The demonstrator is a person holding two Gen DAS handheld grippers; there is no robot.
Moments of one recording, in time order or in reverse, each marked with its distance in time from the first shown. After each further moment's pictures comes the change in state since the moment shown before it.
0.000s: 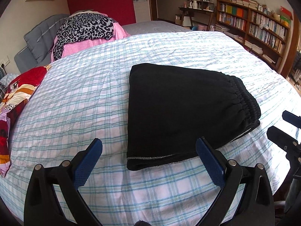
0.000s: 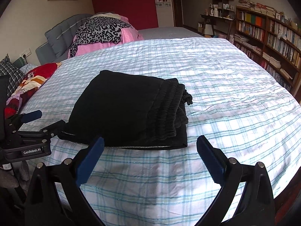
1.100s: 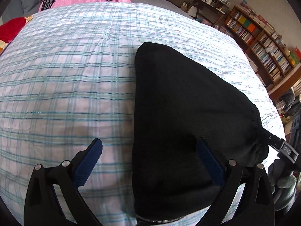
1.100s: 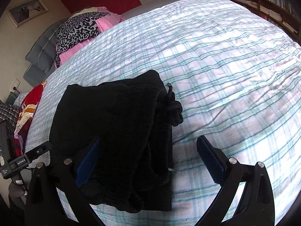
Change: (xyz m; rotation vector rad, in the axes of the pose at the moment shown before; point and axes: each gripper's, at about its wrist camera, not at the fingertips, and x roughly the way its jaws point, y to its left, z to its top) left arm 0.117 0.074 0.046 -0.271 0.215 -0.273; right arm 0.133 -0.089 0.058 0.307 0.201 0.156
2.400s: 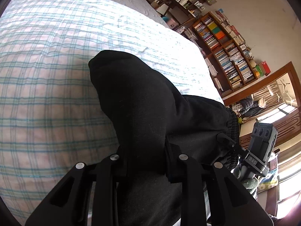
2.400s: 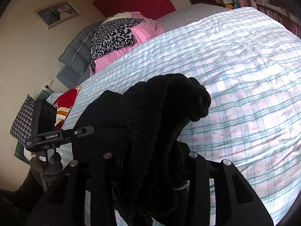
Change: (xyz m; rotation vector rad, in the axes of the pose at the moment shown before) left arm 0.010 -0.030 0.079 -0.023 0.059 -0.385; right arm -0.023 0.010 0.076 -0.129 -0.074 0.226
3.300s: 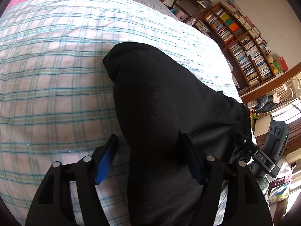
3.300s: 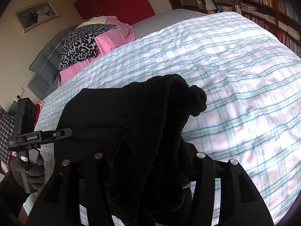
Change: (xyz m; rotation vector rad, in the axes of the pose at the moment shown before) left arm 0.144 -0.001 0.119 0.033 0.055 0.121; right arm 0.077 -0.123 0.096 0.011 -0.008 -0.206
